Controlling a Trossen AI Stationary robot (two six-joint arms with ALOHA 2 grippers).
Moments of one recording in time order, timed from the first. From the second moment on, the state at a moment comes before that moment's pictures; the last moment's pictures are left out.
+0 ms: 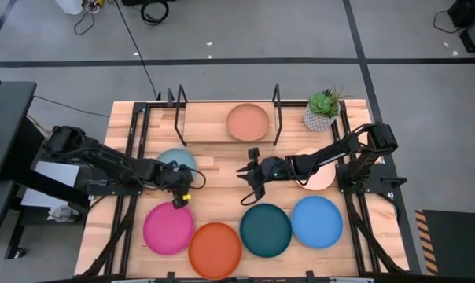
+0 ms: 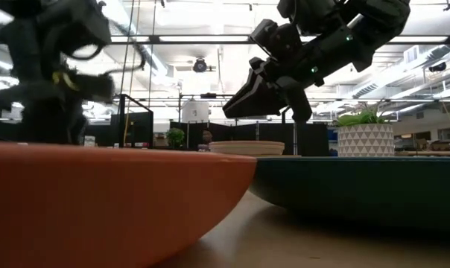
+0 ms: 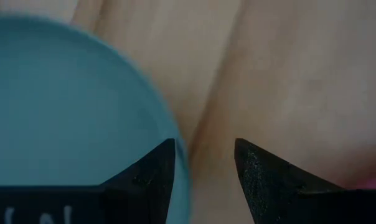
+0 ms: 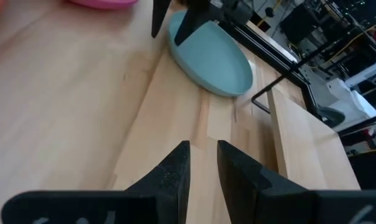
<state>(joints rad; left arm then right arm) -0.25 1.27 0.54 -0.47 -0.17 -0.56 0.10 1.71 0.80 0.44 0.24 -0.53</state>
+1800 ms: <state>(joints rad) -0.03 1.48 1.15 -0.62 -0.21 0.49 0.37 1.59 0.80 0.05 0.62 -0.17</state>
